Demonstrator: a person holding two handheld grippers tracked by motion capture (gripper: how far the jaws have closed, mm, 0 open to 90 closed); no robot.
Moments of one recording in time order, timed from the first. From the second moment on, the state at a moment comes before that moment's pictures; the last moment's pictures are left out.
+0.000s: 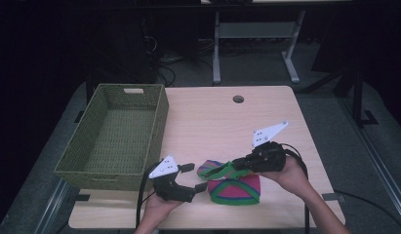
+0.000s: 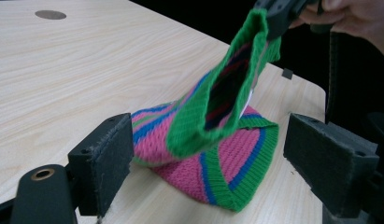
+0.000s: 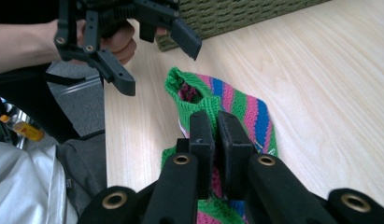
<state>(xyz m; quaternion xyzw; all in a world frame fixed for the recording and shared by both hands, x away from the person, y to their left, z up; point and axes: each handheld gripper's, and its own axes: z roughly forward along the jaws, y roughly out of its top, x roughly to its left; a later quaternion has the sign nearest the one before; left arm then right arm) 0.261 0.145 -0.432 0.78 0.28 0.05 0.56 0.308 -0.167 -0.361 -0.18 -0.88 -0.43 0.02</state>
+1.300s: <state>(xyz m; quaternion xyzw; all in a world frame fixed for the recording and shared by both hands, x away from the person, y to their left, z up) 0.301 0.133 -0.451 0.79 0.26 0.02 0.56 0.320 -0.185 -0.351 -0.19 -0.87 -0.44 0.02</state>
